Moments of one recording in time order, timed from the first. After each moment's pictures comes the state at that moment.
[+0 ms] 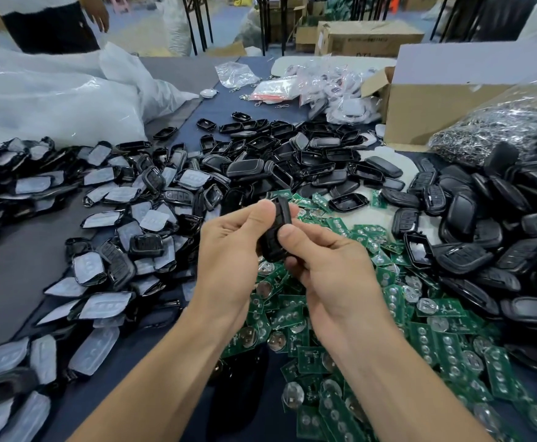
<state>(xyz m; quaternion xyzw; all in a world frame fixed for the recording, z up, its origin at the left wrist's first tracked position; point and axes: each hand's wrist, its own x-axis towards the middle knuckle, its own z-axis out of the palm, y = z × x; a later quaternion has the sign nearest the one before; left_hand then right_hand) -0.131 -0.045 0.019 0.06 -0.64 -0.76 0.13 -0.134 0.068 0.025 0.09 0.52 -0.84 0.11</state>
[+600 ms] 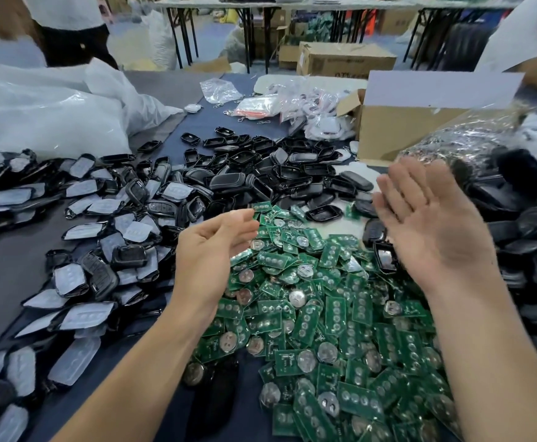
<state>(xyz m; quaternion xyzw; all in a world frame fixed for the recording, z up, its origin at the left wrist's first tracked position) -0.136 -0.053 0.018 0.11 -0.68 -0.72 0.13 -0.188 0.203 0.055 0.02 0.43 -0.90 0.00</state>
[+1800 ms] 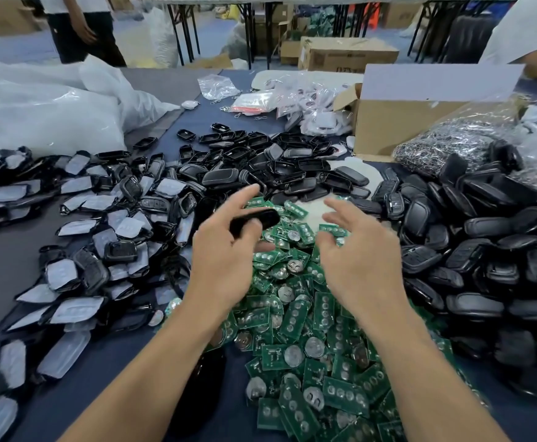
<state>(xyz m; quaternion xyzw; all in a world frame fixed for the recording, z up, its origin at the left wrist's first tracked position) -0.138 -0.025 0.019 0.05 -0.78 -0.60 0.18 -0.159 0.149 0.021 -0.03 0.91 -0.39 -0.12</state>
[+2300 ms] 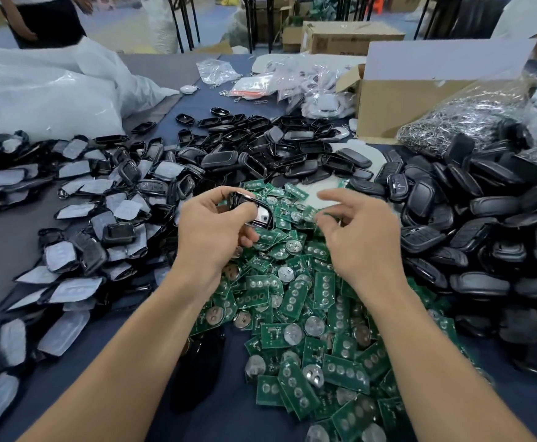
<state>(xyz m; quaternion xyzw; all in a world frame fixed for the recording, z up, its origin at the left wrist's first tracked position) -0.146 -0.039 0.015 0.15 -0.72 -0.67 0.12 -0.170 0.150 0.006 -0.02 0.87 -0.47 -0.11</state>
